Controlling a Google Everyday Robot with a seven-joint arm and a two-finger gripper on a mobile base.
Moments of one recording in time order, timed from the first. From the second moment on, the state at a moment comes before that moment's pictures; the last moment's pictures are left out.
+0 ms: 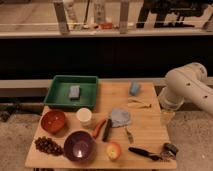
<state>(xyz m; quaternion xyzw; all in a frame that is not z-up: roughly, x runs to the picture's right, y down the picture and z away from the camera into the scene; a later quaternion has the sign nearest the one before) 0.286 0.099 0.685 -0.27 0.02 0.02 0.96</state>
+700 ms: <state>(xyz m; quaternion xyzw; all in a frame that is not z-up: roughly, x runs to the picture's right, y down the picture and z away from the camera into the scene) 0.240 0.079 0.700 -0.27 0.01 -0.02 0.96</state>
